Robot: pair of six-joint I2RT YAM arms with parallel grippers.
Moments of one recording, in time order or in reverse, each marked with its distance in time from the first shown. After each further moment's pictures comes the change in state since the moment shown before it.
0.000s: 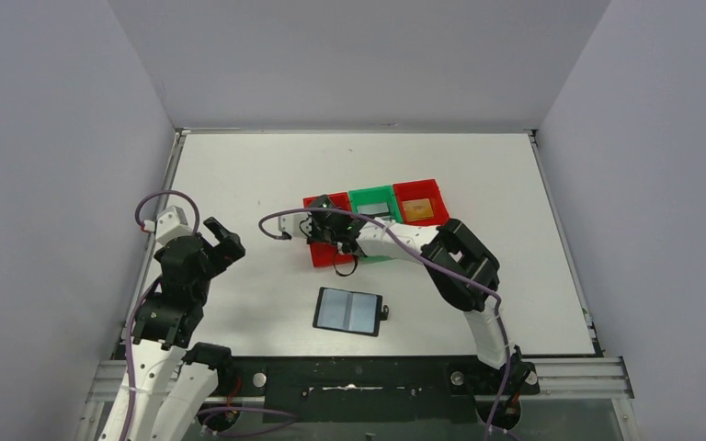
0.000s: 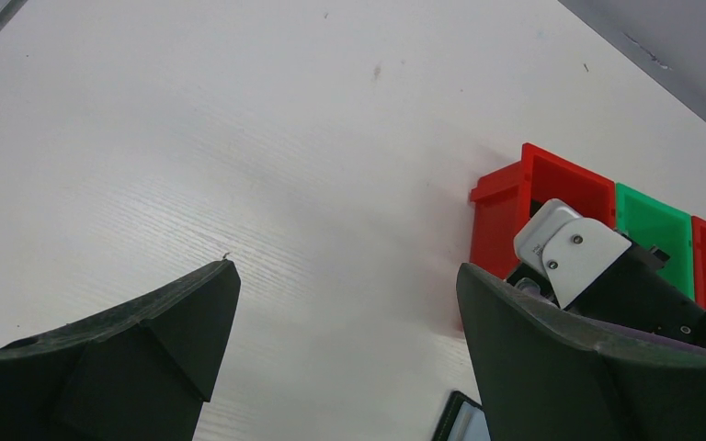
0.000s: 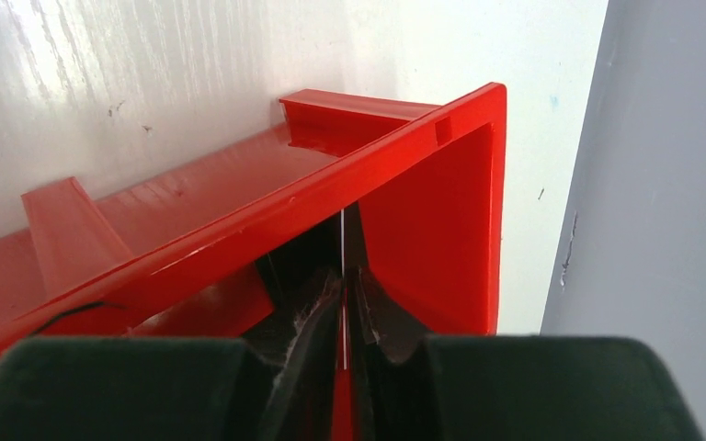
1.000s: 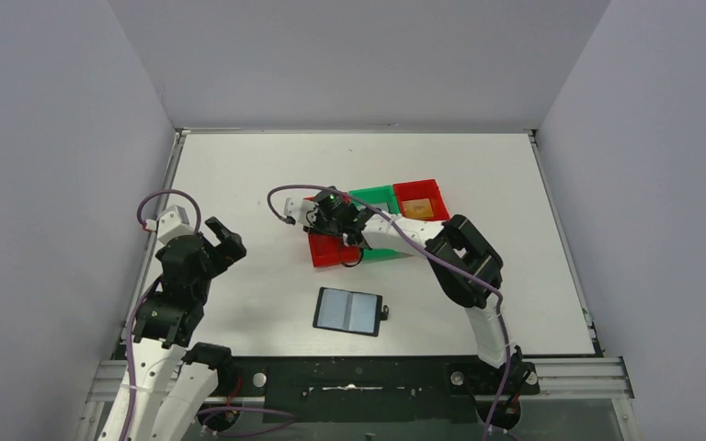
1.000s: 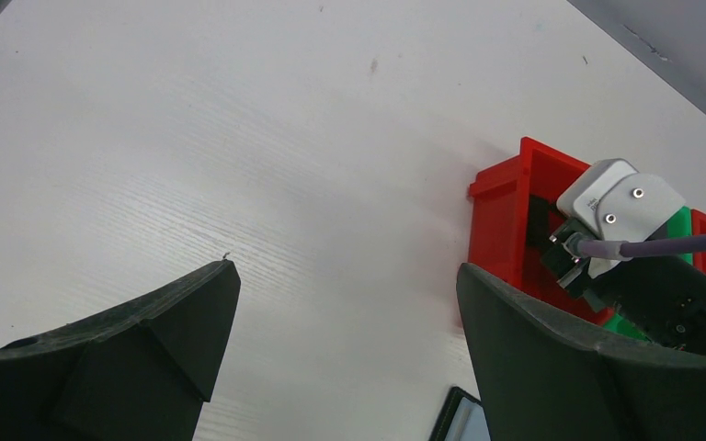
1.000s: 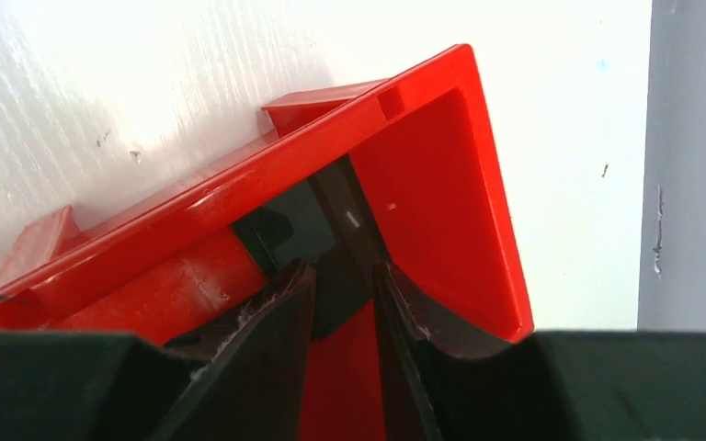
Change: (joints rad) left arm 0.000 0.008 0.000 0.001 0.013 0.000; right arm -0.048 0.000 0.011 -0.004 -0.098 0.185
